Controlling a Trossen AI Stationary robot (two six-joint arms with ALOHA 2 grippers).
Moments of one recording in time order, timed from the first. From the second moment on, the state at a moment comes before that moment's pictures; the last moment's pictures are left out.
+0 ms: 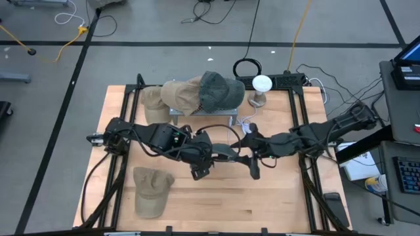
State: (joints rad) left arm -0.32 1.98 2.36 -1.54 -0.30 -0.68; right arm 0.39 1.27 1.25 -0.36 0.34 0.34
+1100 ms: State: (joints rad) left arm -0.33 1.96 2.36 -1.43 -0.22 -0.58; right arm 0.40 1.30 1.25 -0.40 0.39 0.35
